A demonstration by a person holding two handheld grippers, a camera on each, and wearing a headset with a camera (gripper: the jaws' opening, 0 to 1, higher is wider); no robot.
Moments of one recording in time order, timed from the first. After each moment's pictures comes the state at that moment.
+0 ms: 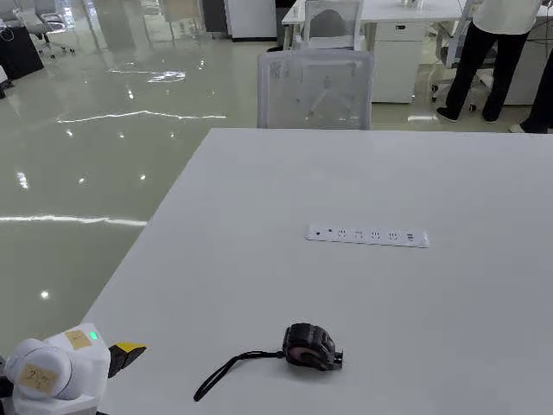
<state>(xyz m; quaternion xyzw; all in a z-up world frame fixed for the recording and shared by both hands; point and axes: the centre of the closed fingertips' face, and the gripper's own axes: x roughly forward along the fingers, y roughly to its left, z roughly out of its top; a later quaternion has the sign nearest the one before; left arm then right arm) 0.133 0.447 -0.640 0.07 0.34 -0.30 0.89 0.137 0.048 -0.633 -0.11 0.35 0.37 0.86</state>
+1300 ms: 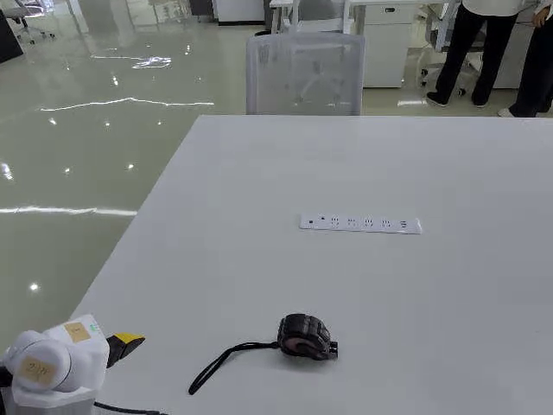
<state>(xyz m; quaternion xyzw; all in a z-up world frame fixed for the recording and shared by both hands) 0.145 0.450 -0.650 0.09 0.34 -0.32 0.88 0.148 0.056 -0.645 -0.12 0.35 0.37 0.85</state>
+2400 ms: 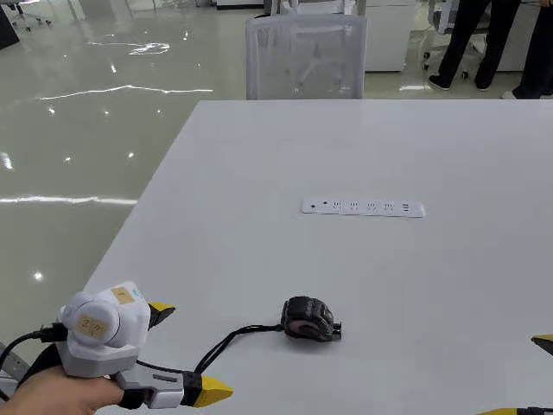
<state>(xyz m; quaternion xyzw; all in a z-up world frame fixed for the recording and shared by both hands) 0.174 0.428 -0.664 0.10 0.34 -0.34 0.87 0.165 0.080 -0.654 -0.13 0.35 0.39 0.84</state>
